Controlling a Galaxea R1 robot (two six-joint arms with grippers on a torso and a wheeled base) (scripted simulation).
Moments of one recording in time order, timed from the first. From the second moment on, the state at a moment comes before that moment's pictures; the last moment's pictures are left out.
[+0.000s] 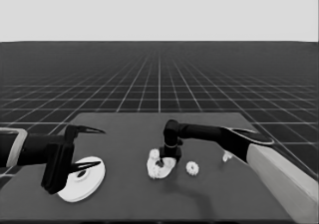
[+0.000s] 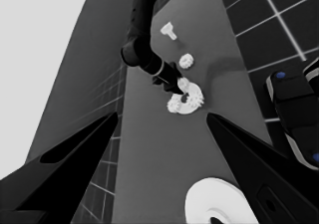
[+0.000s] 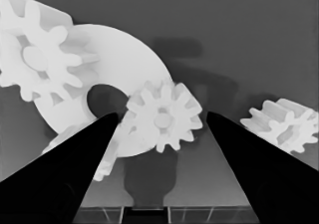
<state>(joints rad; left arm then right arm) -0.34 1.75 -0.42 0.31 0.68 0.35 -0.15 2.95 -1.68 -0.32 -1.48 1.29</state>
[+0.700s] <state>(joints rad) -0.34 1.75 -0.42 0.31 0.68 0.35 0.02 2.70 -1.35 -0.17 -1.53 1.35</state>
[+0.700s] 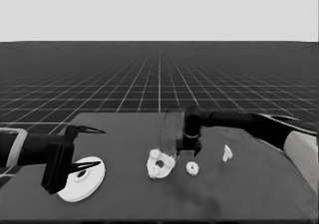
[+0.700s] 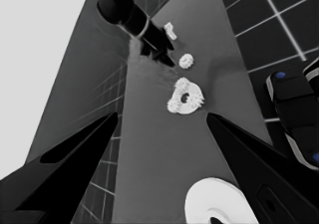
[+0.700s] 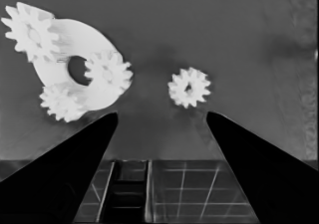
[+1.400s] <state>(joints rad) -0.34 1.75 -0.42 0.31 0.68 0.35 -0.18 2.61 -1.40 -0.35 -1.45 1.24</state>
